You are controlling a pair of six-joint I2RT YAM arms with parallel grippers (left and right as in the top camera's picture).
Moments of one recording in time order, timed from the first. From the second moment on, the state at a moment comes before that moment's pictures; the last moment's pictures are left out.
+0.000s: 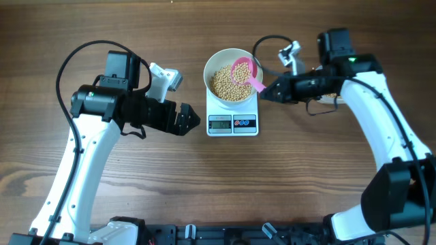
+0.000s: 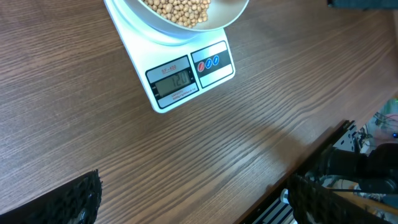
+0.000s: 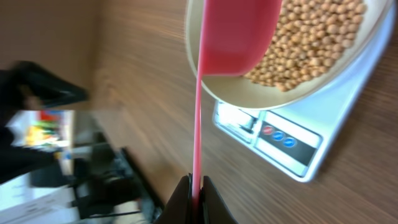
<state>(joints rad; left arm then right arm) -0.15 1.39 1.25 -1.11 0.56 0.13 0.13 1.68 1.36 -0.97 -0.83 0.01</state>
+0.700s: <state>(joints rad) -0.15 1.39 1.25 -1.11 0.56 0.13 0.30 1.64 1.48 -0.93 -0.39 0.02</state>
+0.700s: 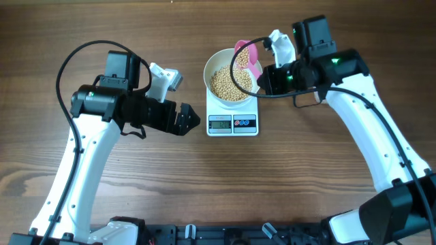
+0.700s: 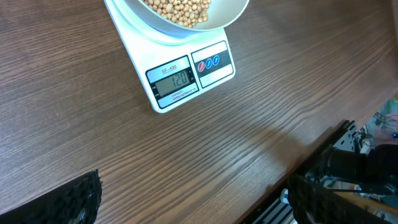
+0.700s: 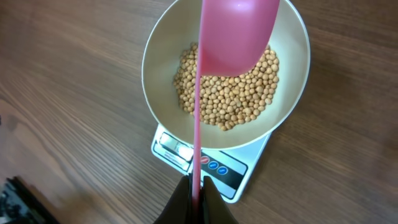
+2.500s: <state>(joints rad) -0.15 1.39 1.25 -1.11 0.56 0.13 0.58 1.64 1.48 -0.93 0.23 -0.20</state>
